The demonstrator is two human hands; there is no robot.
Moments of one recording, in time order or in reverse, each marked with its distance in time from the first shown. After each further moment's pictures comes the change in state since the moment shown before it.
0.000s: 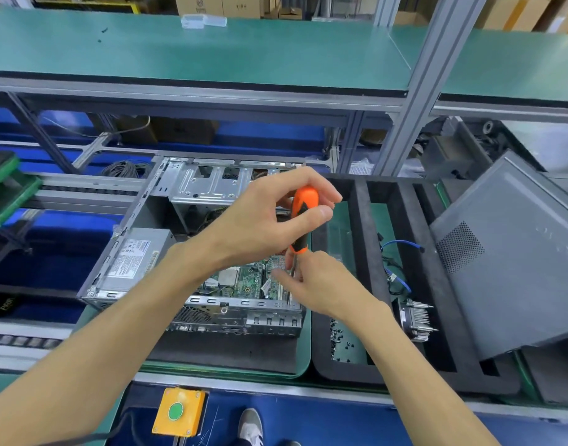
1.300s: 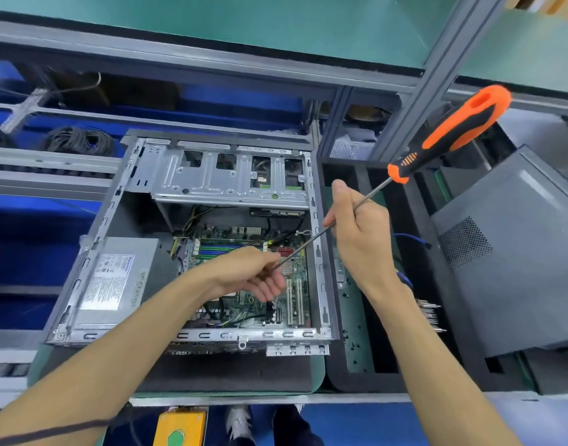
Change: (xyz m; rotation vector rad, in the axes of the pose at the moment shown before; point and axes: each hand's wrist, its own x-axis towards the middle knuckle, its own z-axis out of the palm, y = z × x) left_hand -0.007 -0.212 0.009 -0.519 -0.444 -0.915; right_hand 0.067 -0.010 -0.022 0.687 0.701 0.044
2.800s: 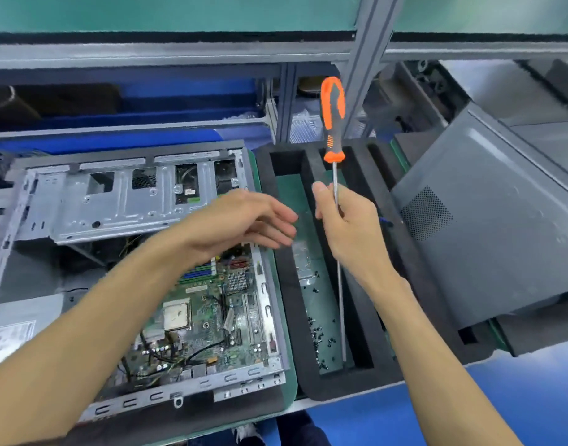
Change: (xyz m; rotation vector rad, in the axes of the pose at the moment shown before) left_hand 0.031 0.128 0.036 -0.015 -0.012 0.263; right_hand 0.027 0.049 -0.071 -0.204 0.100 0.117
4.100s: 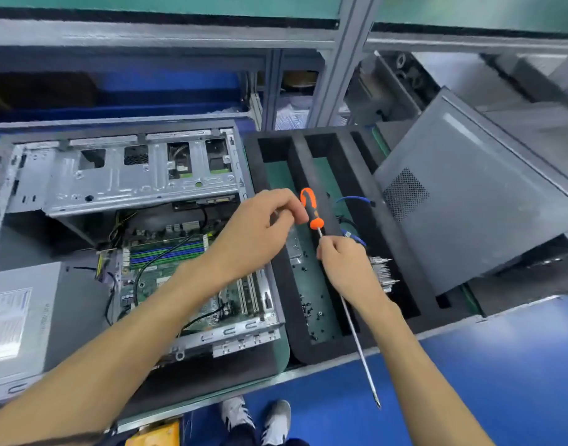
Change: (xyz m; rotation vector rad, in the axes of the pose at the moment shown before) left_hand -0.036 -0.038 0.055 0.544 0.243 0.532; right_hand -0.080 0.047 -0.001 -0.285 -0.147 0.437
